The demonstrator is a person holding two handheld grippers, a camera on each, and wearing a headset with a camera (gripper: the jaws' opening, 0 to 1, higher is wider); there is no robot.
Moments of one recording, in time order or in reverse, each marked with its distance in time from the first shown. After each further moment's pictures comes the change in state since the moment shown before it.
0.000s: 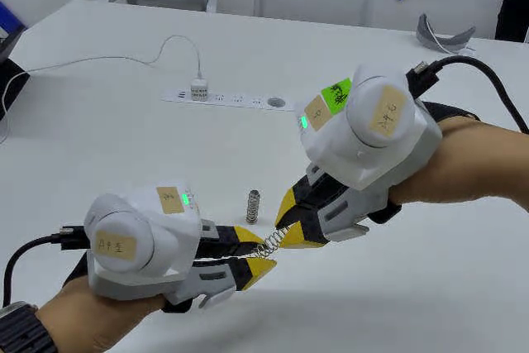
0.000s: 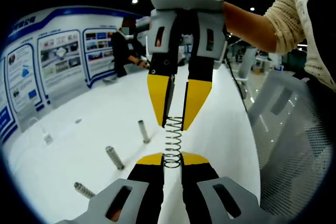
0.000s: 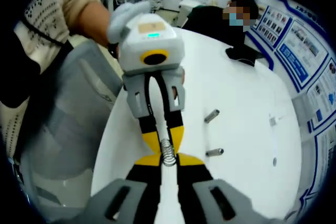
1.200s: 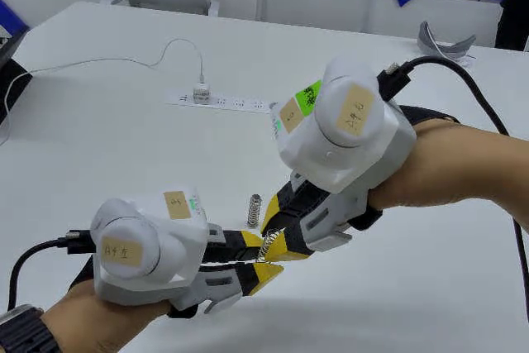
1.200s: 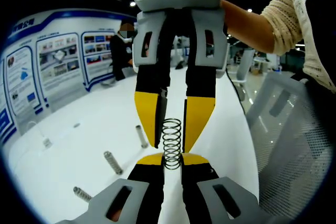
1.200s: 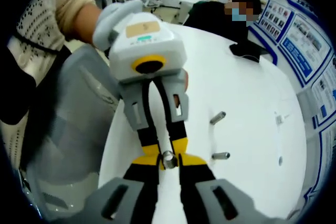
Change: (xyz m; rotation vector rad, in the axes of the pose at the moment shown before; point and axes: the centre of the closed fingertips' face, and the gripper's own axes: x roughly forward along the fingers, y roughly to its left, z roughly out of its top) left arm 0.001 -0.004 0.007 0.012 -0.025 -0.012; right arm 0.012 0.004 0.008 0.036 0.034 0.046
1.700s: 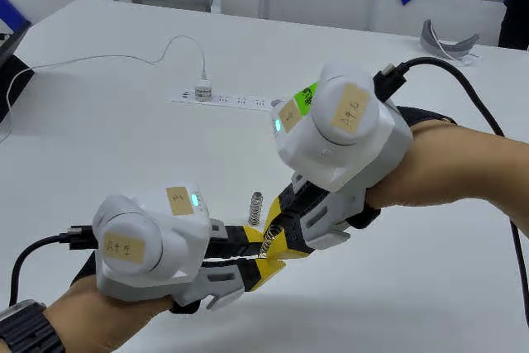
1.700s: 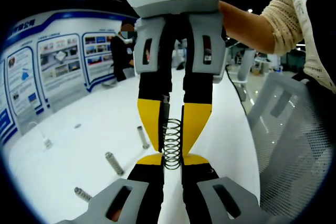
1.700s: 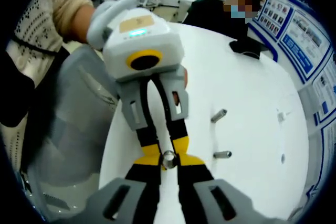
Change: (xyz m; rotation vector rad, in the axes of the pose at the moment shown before) left arm 0.001 0.002 0.001 0.000 -0.006 0.011; right arm 0.003 -0.001 -0.002 0.021 0.004 0.011
